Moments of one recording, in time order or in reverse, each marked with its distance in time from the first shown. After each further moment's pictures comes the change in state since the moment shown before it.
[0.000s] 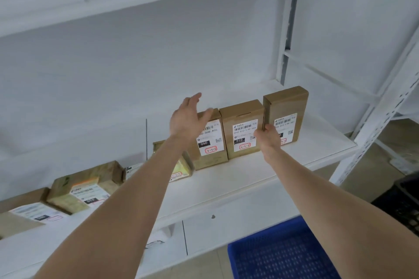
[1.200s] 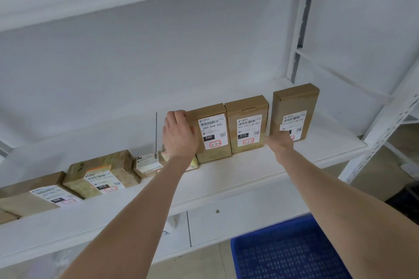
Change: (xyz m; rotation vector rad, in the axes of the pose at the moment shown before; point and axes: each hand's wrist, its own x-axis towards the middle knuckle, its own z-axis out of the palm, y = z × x) left_hand -0.057 -0.039 0.010 0.078 0.348 -0.121; right_hand -0.002 0.017 -0.004 -0.068 -0.037 0.150
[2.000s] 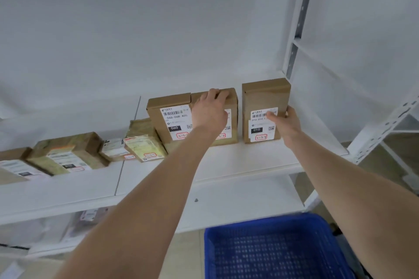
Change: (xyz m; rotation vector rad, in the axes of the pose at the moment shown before) left_hand 0.008 0.147 0.077 0.192 -0.276 0.218; right_hand 0.106 0.006 -0.084 0.291 -0.171 -0.192
